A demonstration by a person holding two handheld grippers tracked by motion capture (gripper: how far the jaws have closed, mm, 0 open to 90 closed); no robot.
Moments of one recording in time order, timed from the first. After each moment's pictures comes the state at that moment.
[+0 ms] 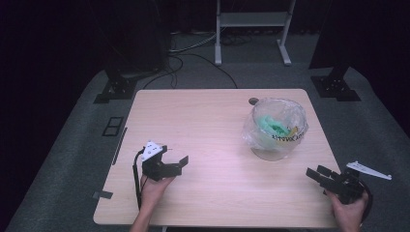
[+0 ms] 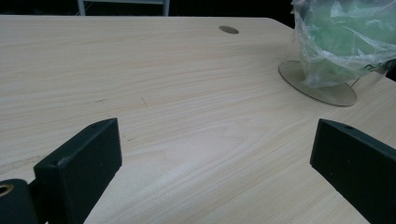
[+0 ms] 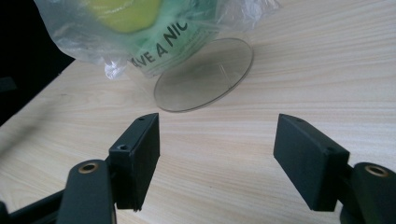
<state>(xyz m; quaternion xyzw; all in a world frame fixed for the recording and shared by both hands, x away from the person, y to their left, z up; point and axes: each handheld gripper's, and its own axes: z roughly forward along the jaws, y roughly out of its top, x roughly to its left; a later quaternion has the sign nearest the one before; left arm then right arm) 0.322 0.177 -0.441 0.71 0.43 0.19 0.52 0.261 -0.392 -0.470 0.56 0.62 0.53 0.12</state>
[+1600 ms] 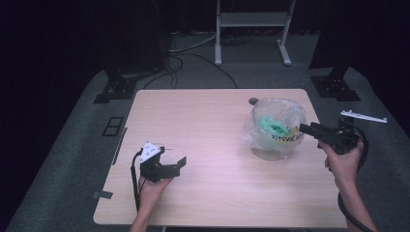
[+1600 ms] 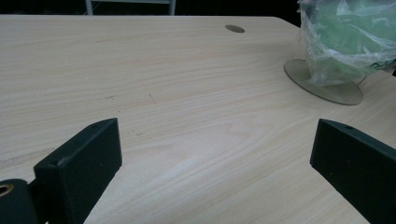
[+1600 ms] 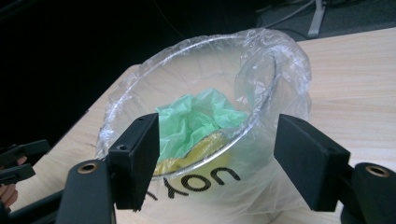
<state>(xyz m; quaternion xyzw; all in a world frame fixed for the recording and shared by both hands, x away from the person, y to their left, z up) 0.316 0.182 -0.440 0.71 0.44 0.20 0.51 0.350 -0.366 -0.360 0.54 0.64 0.54 0.11</state>
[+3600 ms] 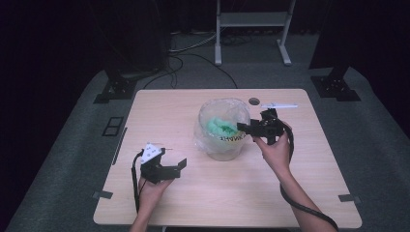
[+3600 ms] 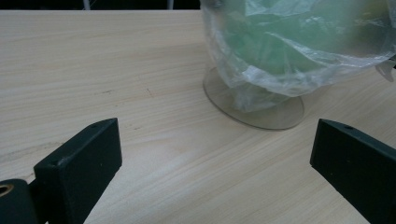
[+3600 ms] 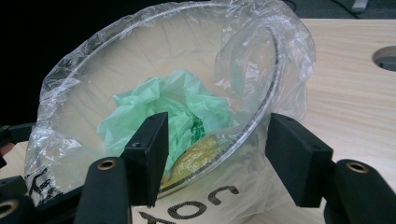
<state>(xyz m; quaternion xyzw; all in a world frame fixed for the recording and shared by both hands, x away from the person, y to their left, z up) 0.314 0.180 -0.442 0.72 0.43 0.20 0.51 0.399 -0.189 -0.366 0.50 0.72 0.48 0.09</state>
